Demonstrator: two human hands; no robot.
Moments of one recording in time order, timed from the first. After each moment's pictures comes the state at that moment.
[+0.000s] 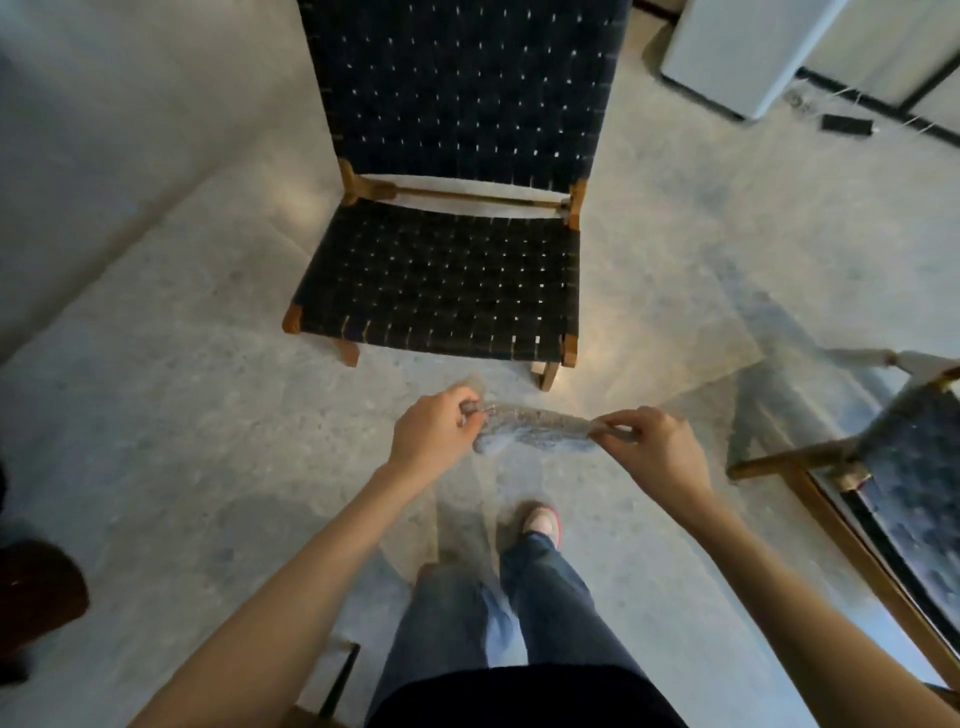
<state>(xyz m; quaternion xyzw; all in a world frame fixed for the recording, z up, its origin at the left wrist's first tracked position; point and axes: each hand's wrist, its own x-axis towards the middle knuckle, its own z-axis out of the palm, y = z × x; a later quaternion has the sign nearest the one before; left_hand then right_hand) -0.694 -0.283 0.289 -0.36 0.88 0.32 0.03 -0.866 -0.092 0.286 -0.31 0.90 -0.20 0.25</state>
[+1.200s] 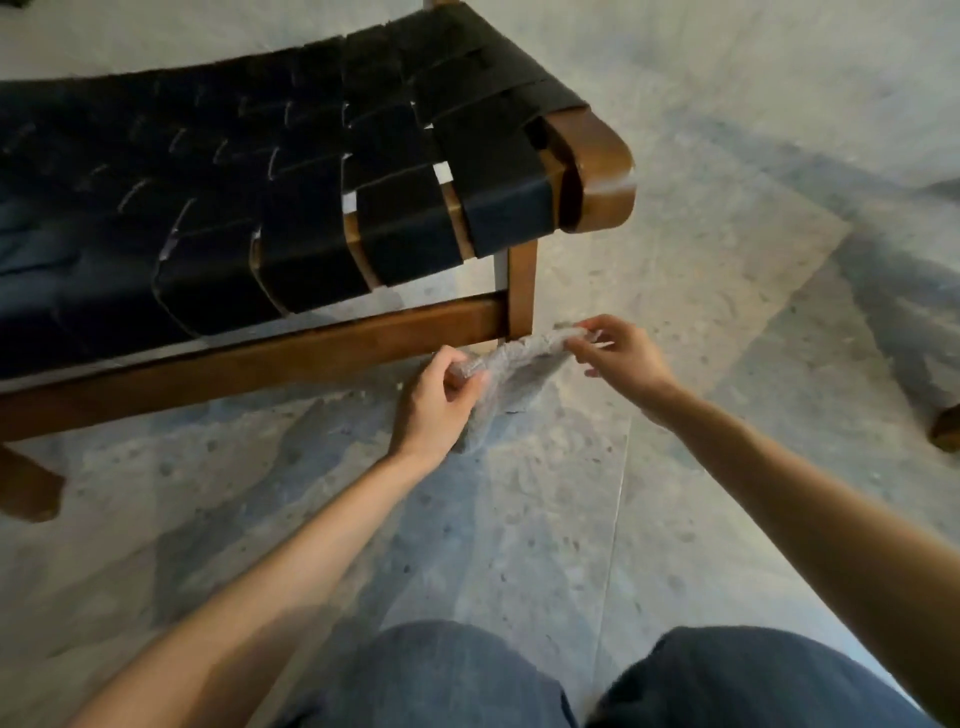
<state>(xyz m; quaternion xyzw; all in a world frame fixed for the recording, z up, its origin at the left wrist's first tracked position) -0.895 -0.350 -0.341 -0.23 0.84 0.48 -0.10 -1.033 -0.181 -0.324 -0.11 0.87 -0.43 0.23</state>
